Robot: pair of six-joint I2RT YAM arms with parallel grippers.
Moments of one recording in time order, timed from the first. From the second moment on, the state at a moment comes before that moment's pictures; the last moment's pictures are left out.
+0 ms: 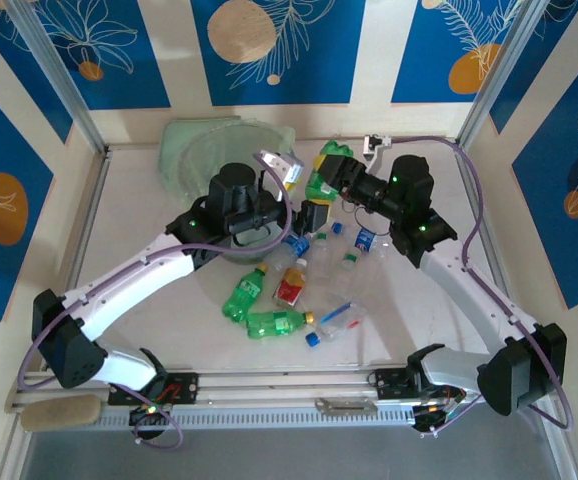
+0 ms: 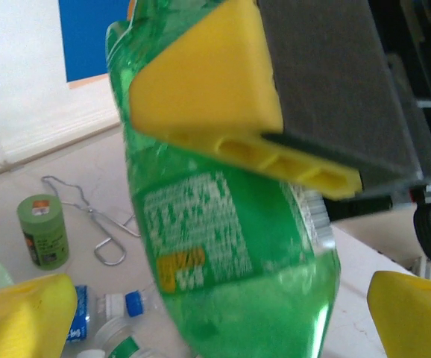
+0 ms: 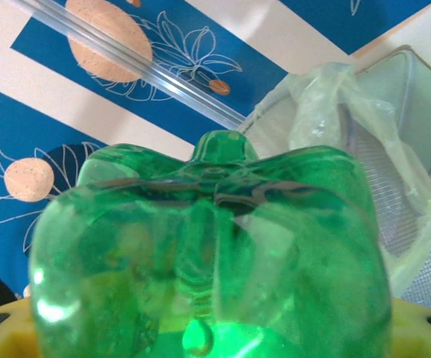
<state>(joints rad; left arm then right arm) -0.81 1.41 1.31 -0.12 0.22 -0.20 0.41 1.19 1.06 0.08 -0.45 0.97</state>
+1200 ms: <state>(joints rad) -0.82 1.43 1.33 -0.08 0.20 -0.18 0.49 1.19 0.97 0.37 -0.41 1.00</state>
